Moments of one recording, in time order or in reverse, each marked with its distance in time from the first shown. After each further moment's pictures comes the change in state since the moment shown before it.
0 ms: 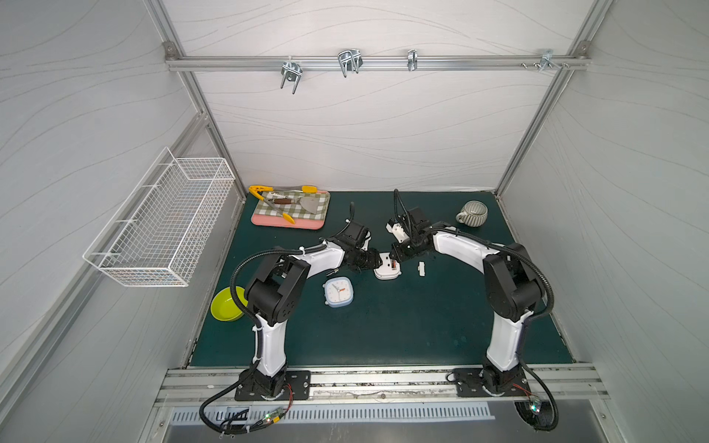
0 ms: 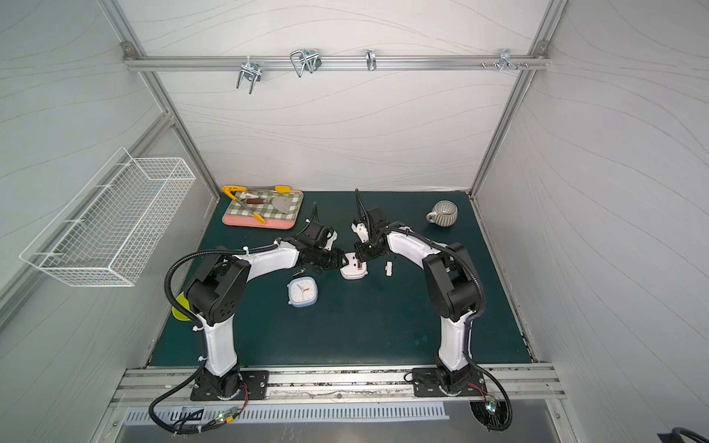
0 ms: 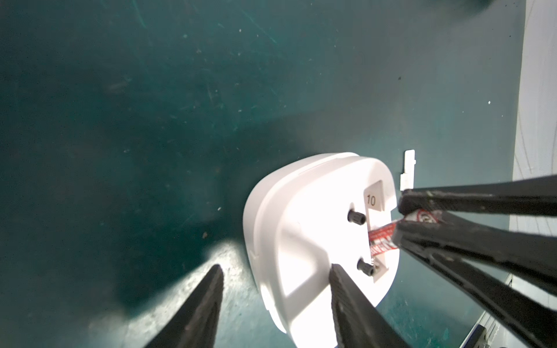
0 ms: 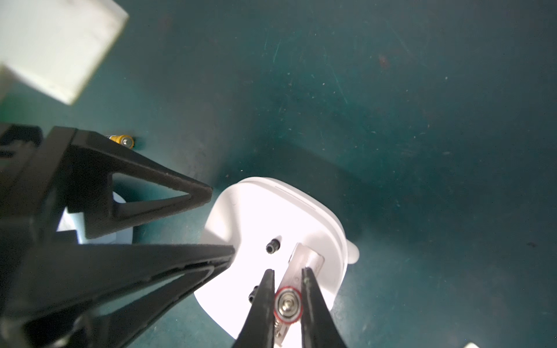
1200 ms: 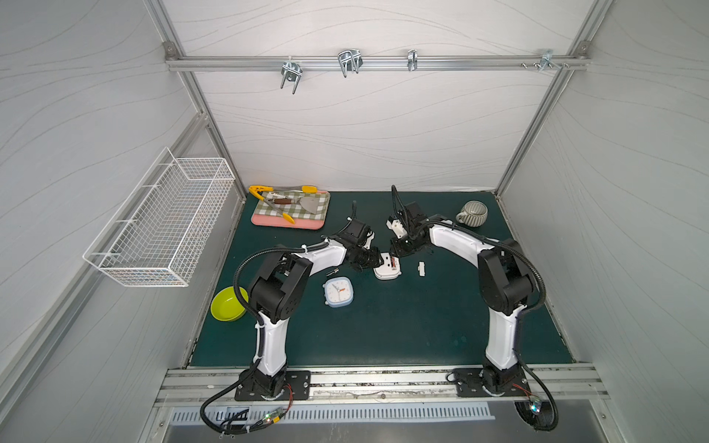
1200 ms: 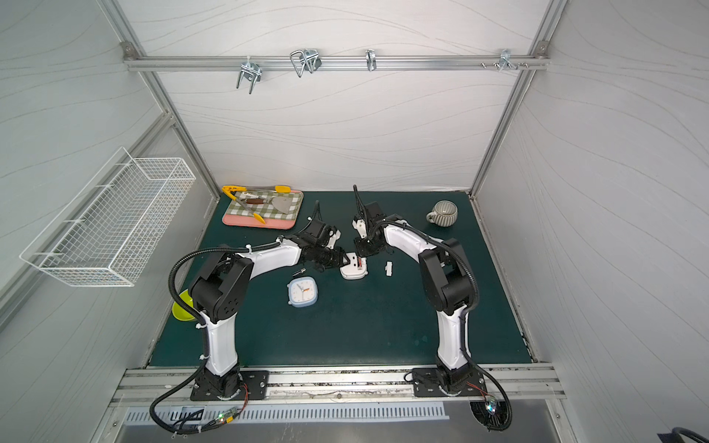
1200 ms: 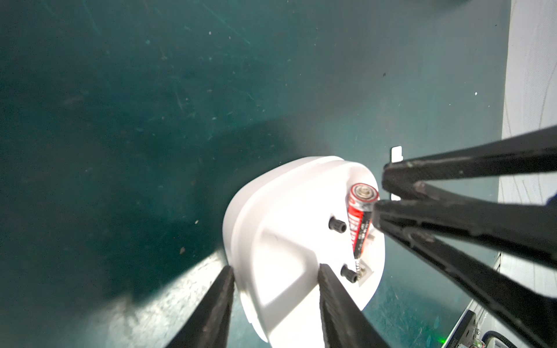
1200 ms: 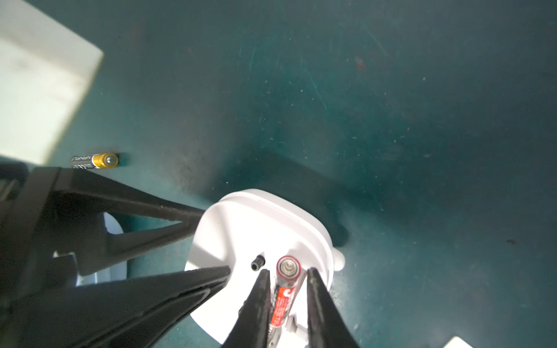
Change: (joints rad) left arm 0.000 0.034 0.050 -0.024 0.027 0.033; right arm -0.008 0.072 0.133 -0.113 0.034 0.040
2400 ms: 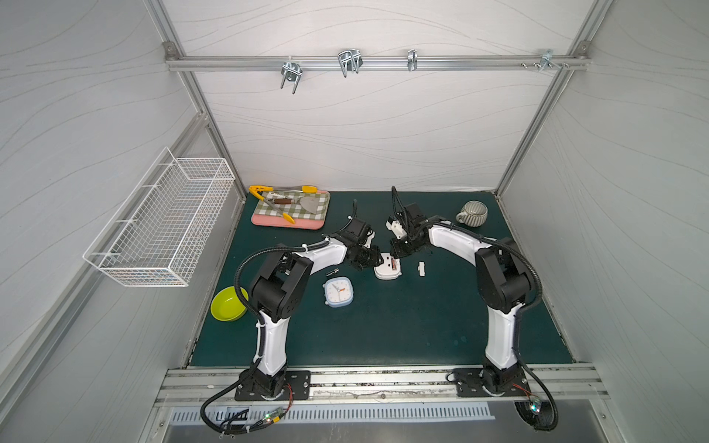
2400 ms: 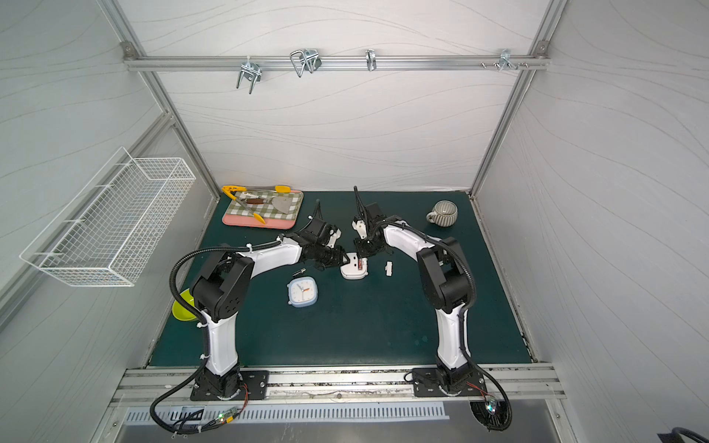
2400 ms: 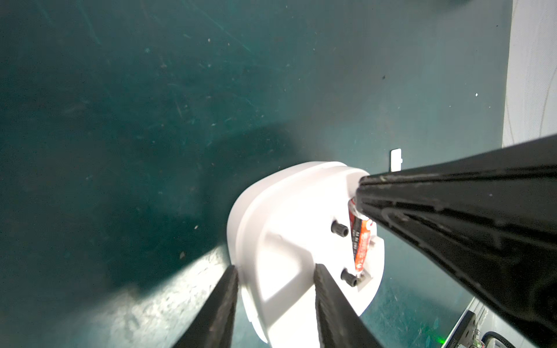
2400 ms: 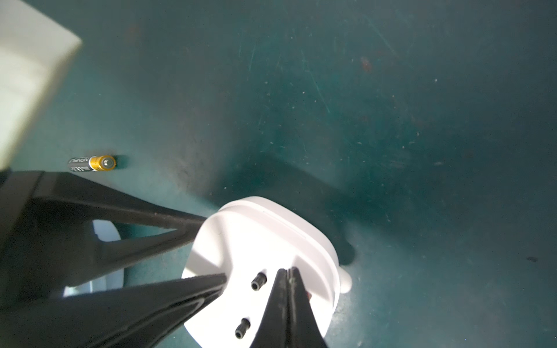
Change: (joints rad) left arm 0.002 0.011 0.024 -0.020 0.001 0.002; right arm -0.005 0.024 -0.014 0.031 -0.027 -0.006
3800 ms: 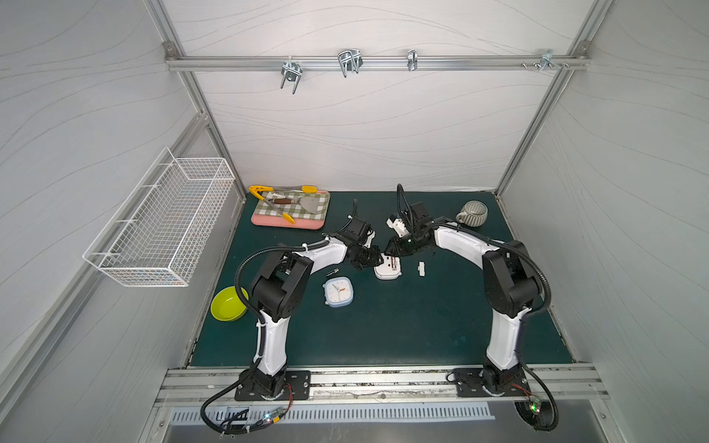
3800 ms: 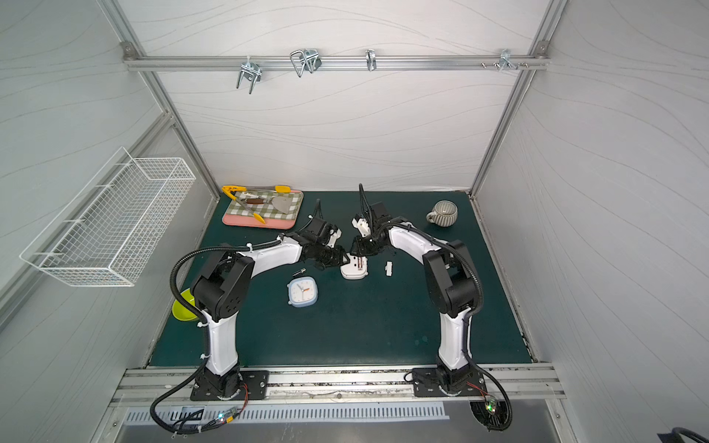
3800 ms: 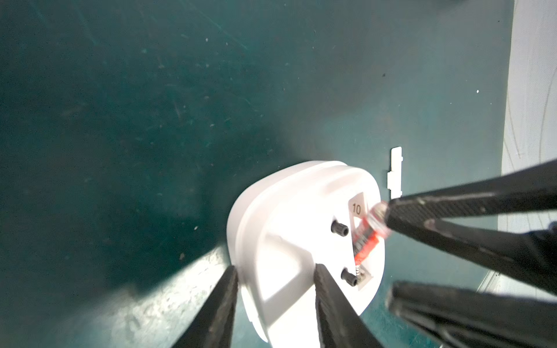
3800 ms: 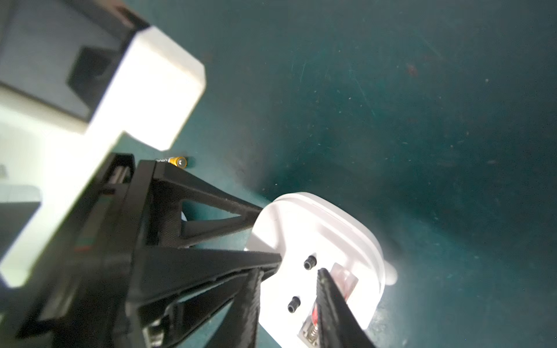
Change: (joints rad) left arm 0.002 0.005 0.010 -0.013 0.007 0.013; right arm -0.028 -0.063 -0.055 0.069 -0.167 0.069
